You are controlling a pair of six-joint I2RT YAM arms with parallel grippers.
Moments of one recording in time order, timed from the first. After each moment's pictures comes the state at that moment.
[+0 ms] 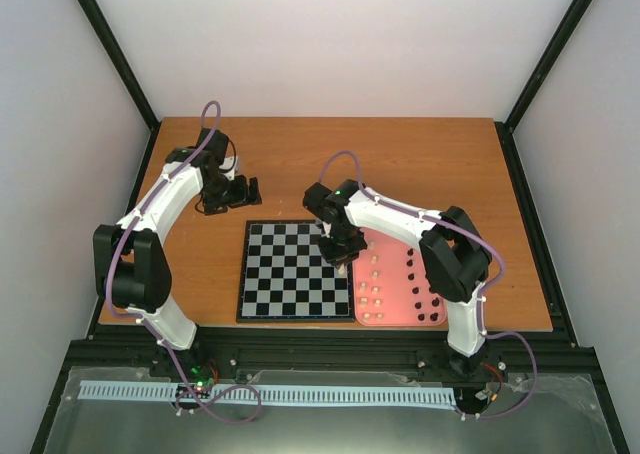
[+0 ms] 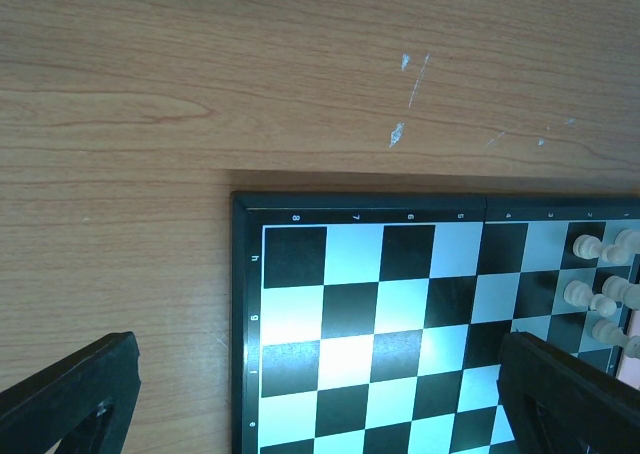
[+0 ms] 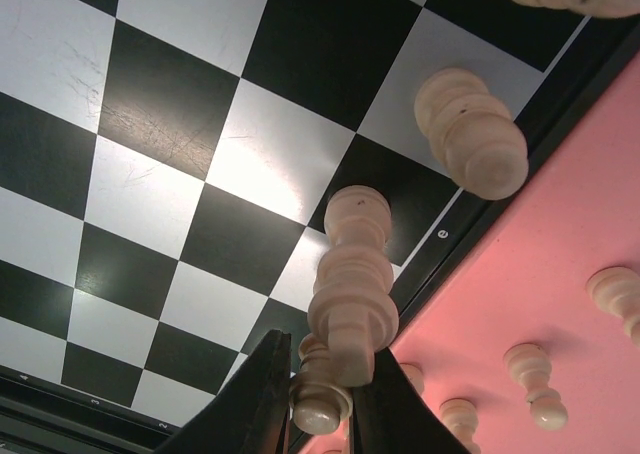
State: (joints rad) left arm -0.16 1.65 1.37 -0.99 0.21 -0.32; right arm 0.83 1.96 1.52 -1.17 -0.12 0.39
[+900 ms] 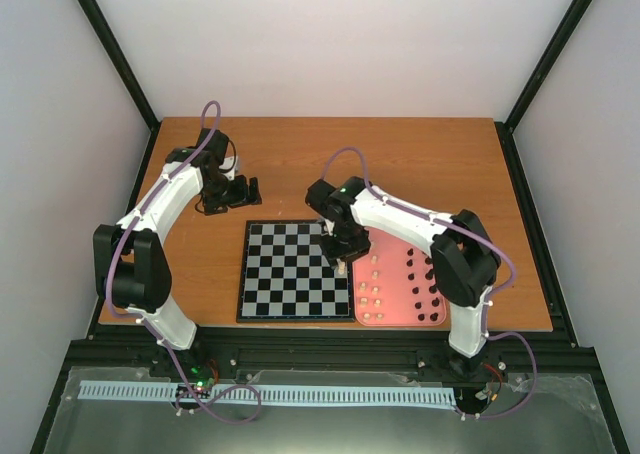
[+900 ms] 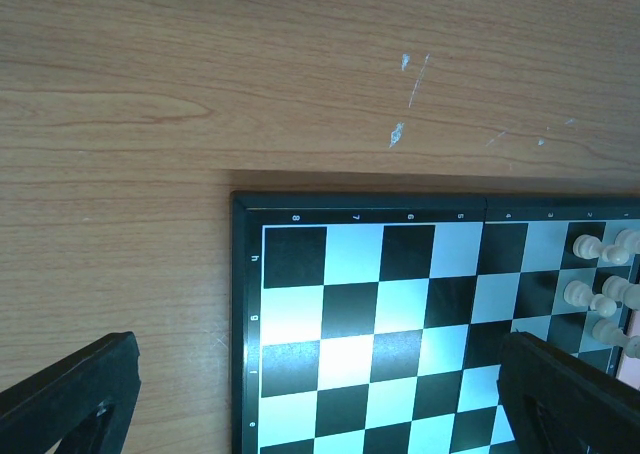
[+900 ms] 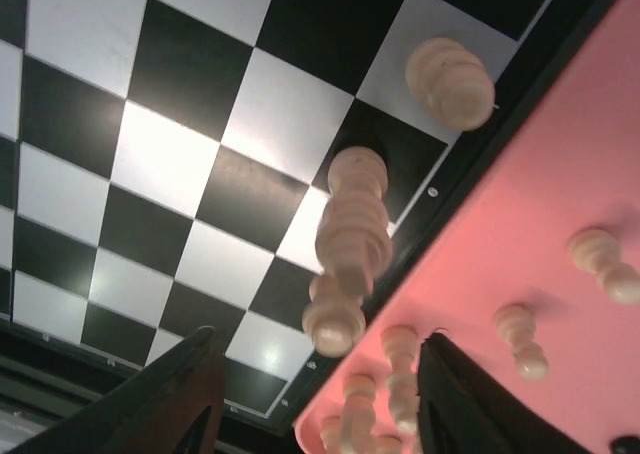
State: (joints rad) left arm -0.16 1.65 1.37 -0.99 0.21 -0.32; right arm 0.83 1.92 1.52 -1.19 -0.13 0.39
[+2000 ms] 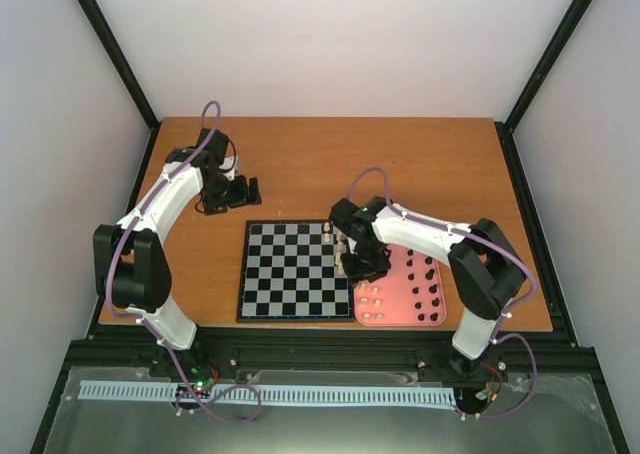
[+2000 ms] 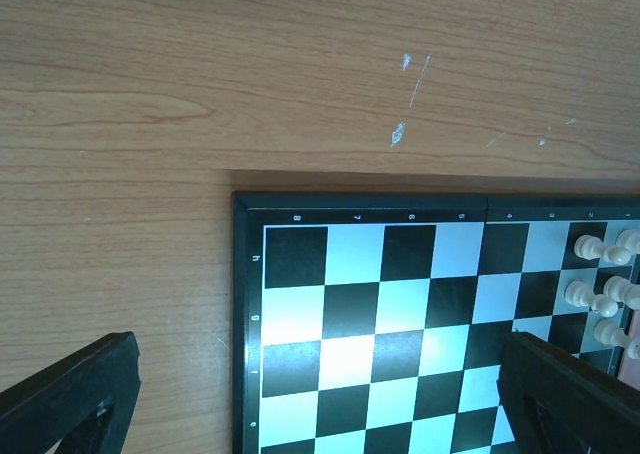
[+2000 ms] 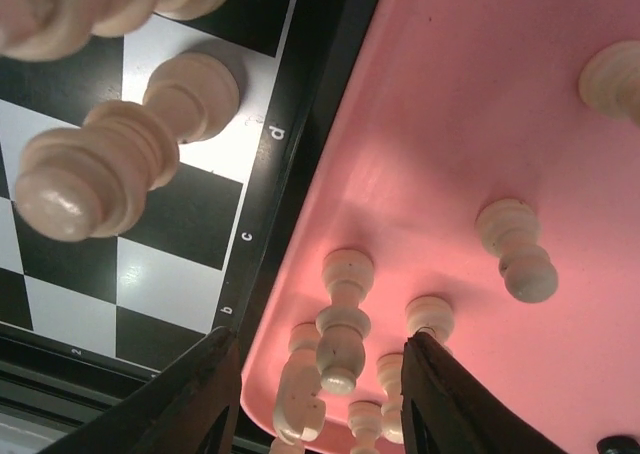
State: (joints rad) left arm -0.16 1.65 1.37 -0.99 0.21 -0.32; right arm 0.78 1.75 1.20 -1.09 -0.17 0.45
